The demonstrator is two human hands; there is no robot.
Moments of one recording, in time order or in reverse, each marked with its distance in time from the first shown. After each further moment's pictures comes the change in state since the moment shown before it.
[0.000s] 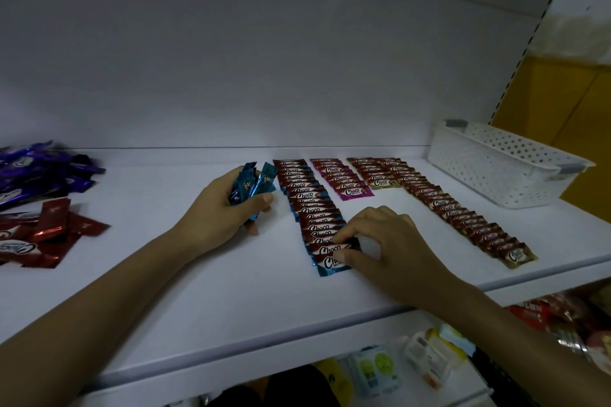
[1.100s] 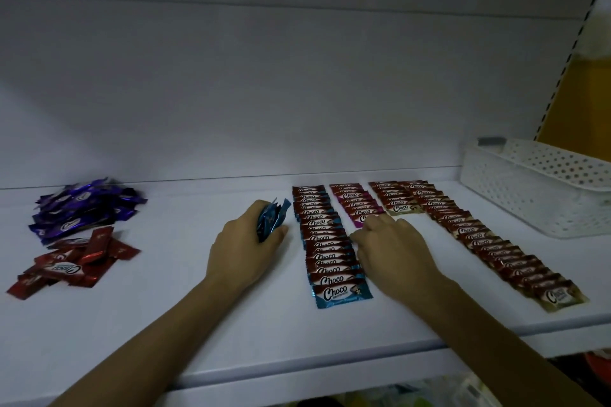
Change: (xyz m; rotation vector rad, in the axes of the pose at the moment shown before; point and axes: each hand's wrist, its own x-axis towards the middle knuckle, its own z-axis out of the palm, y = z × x) left_hand -0.002 -0.001 0.036 0.618 0.313 -0.053; right_hand 0.043 0.041 0.020 -0.434 -0.004 -0.042
